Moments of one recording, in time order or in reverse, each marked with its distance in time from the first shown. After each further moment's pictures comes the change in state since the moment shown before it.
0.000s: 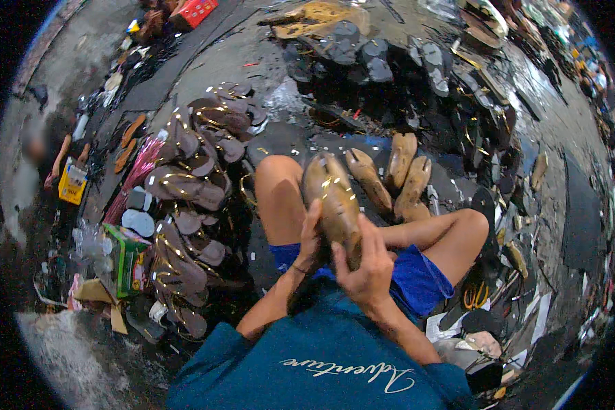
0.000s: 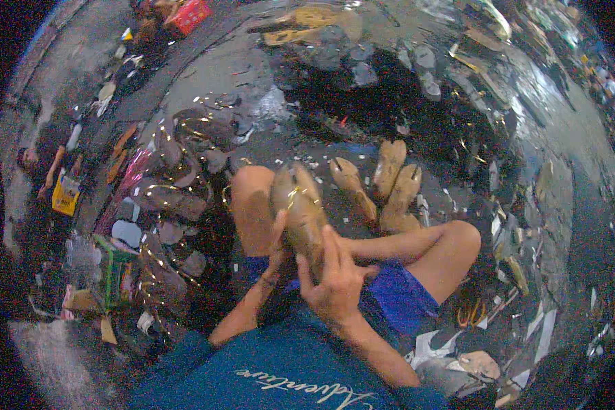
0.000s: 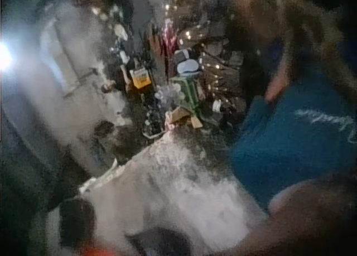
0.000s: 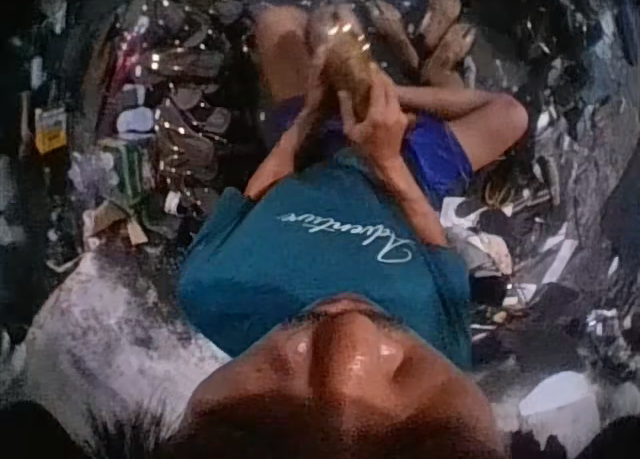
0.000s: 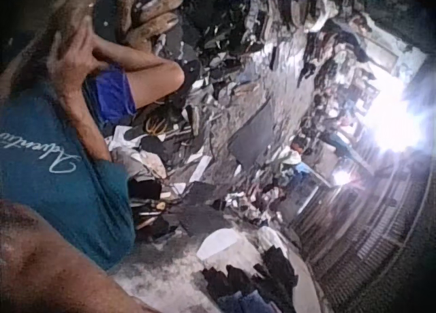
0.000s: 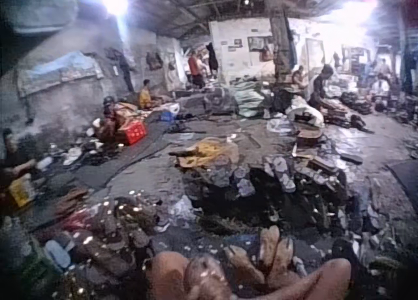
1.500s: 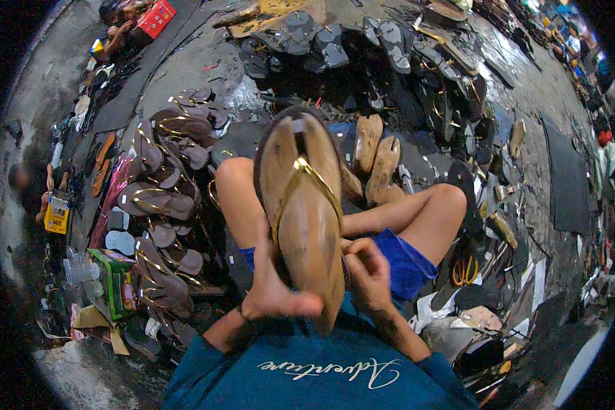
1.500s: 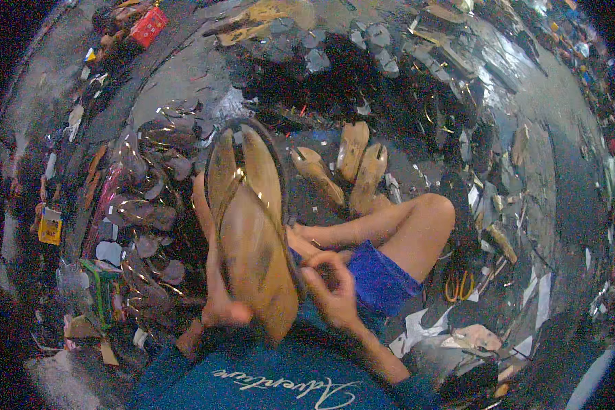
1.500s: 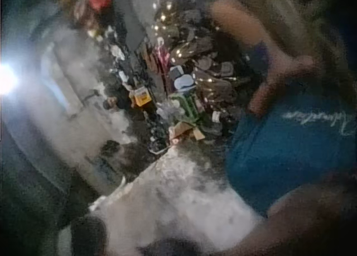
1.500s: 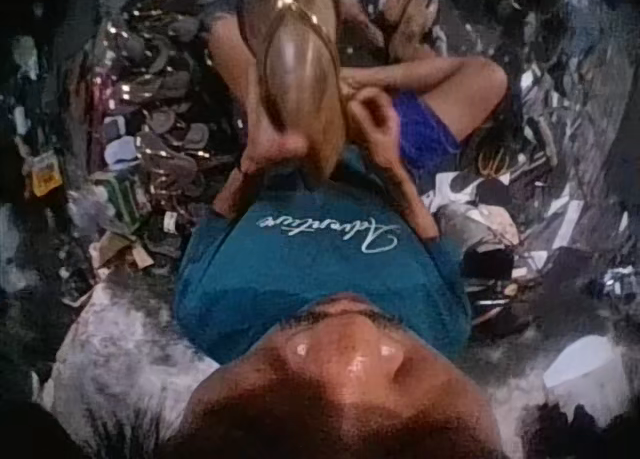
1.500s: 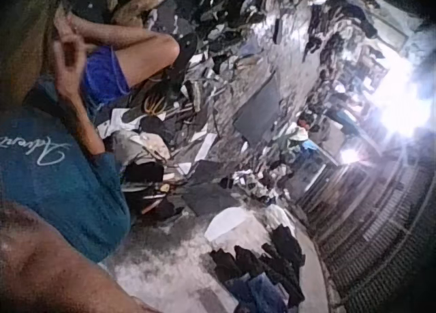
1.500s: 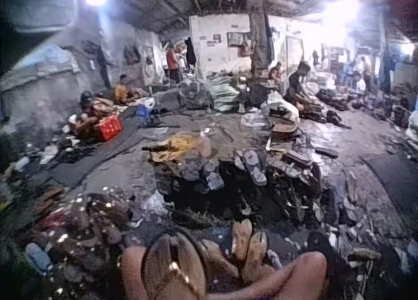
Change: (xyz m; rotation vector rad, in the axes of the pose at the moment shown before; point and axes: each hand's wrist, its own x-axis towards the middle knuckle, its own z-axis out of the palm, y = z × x) left_hand -0.083 0.042 0.095 0.671 -0.233 0.279; right_hand -0.047 0.035 -0.042 1.053 -0.350 0.640
